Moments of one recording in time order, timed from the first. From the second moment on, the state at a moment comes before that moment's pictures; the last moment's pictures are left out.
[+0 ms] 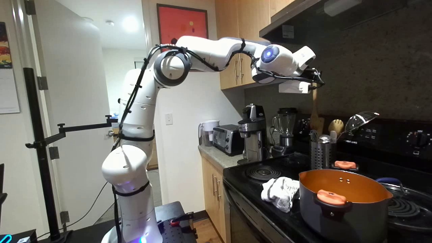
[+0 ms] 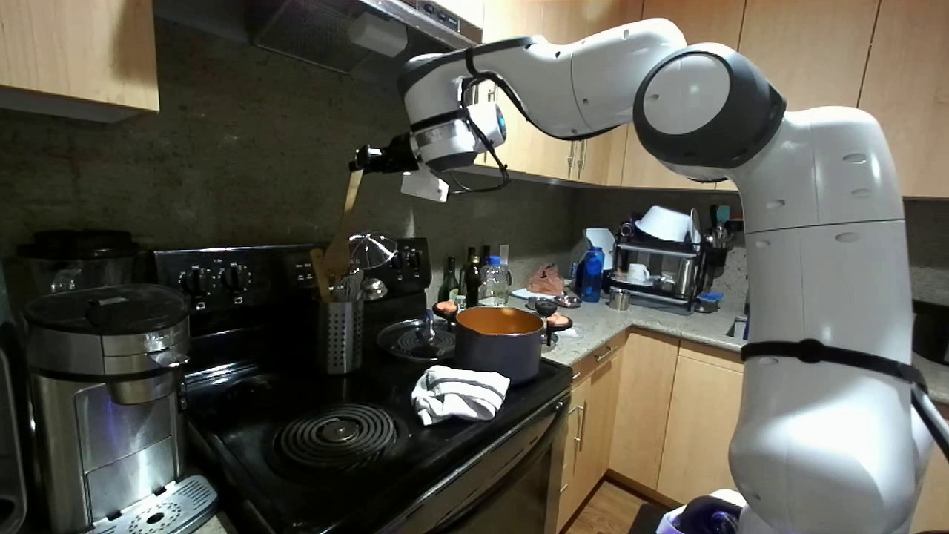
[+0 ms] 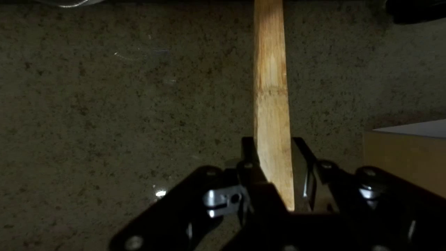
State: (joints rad) arm -0.31 0.22 0.25 -1.56 1.20 2.92 -1.24
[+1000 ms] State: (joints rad) arm -0.31 0.26 0.25 -1.66 1.25 2.91 -1.38
